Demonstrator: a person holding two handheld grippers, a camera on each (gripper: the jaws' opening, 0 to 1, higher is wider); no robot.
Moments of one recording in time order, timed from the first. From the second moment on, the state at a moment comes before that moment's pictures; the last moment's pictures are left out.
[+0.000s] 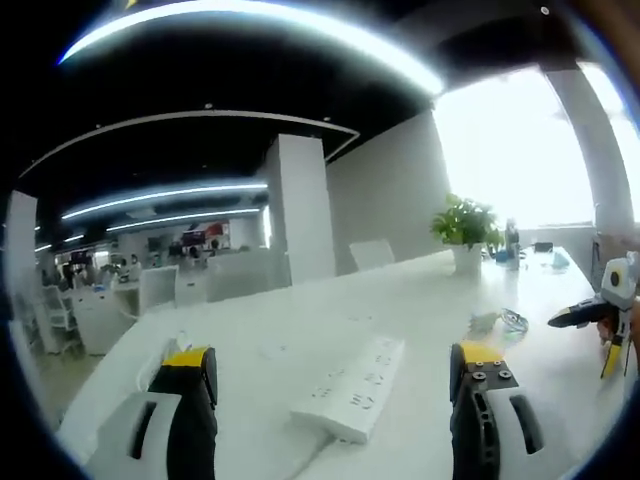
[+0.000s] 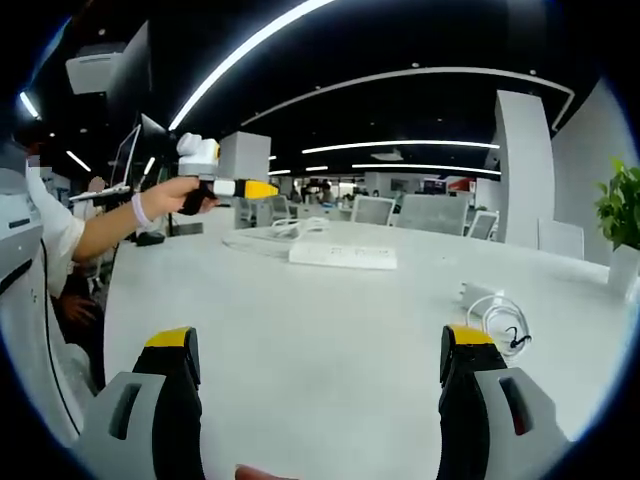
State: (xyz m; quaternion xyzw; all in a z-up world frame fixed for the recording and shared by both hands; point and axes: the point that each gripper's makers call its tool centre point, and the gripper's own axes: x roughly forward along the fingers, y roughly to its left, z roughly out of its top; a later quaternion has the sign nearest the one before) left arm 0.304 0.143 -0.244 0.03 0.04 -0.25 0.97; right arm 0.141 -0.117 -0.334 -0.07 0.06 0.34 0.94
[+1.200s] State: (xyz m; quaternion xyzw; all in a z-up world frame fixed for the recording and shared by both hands) left arm 0.349 0.115 -0.265 0.09 0.09 -0.28 0.95; right arm 0.145 -0.117 -0.329 -0.06 0.05 0.34 0.94
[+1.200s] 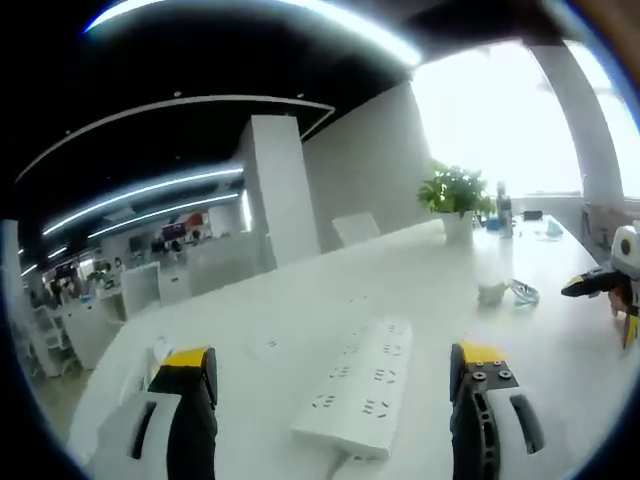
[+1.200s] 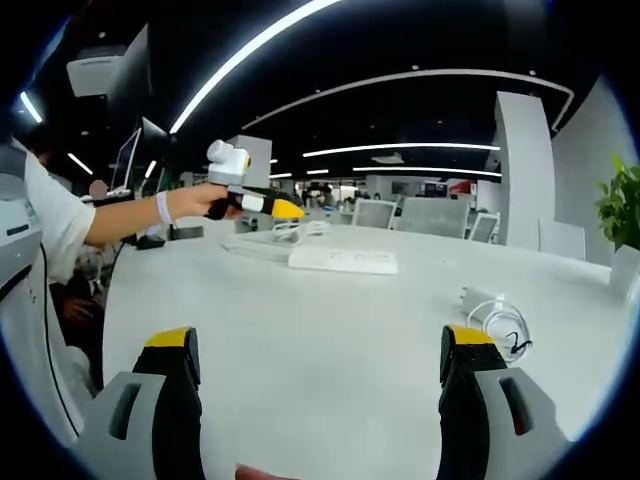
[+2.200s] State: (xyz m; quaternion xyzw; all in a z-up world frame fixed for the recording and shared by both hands) left arm 0.383 0.099 -0.284 0.13 0.16 -0.30 0.93; right arm 0.149 -0.111 -0.326 -0.08 0.06 0.34 0.93
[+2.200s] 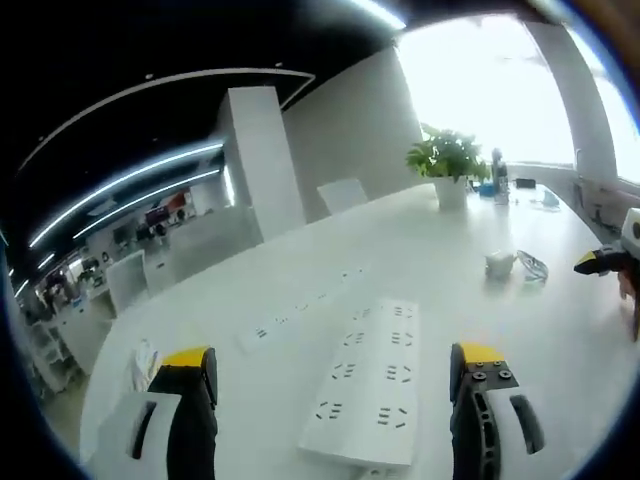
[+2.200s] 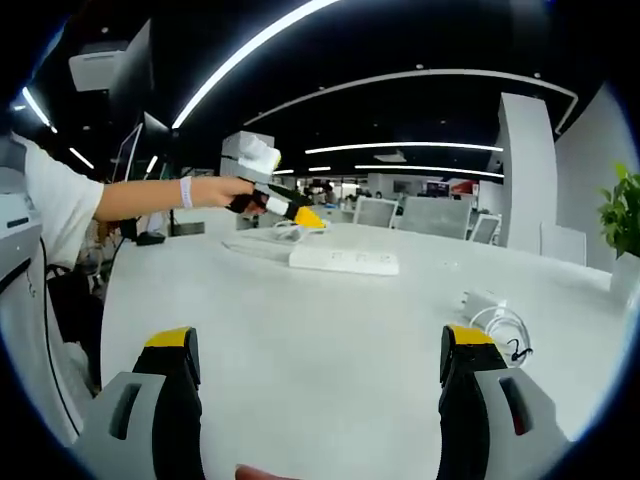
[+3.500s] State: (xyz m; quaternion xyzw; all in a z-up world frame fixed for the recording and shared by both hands) left arm 0.401 0.067 -0.304 0.16 0.29 -0.34 0.88; right arm 0.152 -0.105 -0.324 -0.09 0.07 0.35 0.93
